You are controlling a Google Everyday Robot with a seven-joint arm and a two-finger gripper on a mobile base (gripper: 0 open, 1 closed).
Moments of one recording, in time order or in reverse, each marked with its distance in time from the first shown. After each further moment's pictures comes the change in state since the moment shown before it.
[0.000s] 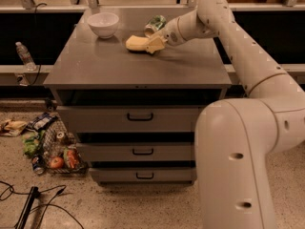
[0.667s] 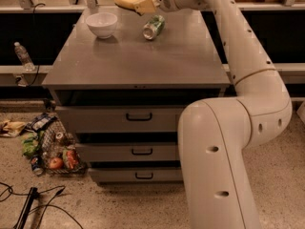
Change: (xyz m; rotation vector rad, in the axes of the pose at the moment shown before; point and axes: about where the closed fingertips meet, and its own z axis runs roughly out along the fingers) arm -0.132 -0.028 -0.032 0.131 -0.244 -0.094
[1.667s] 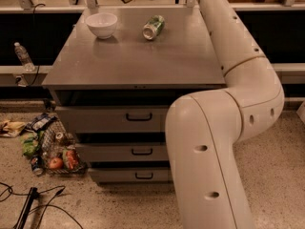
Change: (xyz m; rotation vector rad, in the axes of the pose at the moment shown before) arm -0.056 0.013 0.027 0.044 -0.027 0.109
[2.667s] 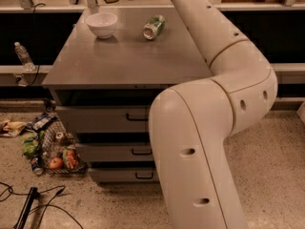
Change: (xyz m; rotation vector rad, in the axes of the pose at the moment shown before) arm -0.009 0.023 0.053 0.093 0.040 0.155
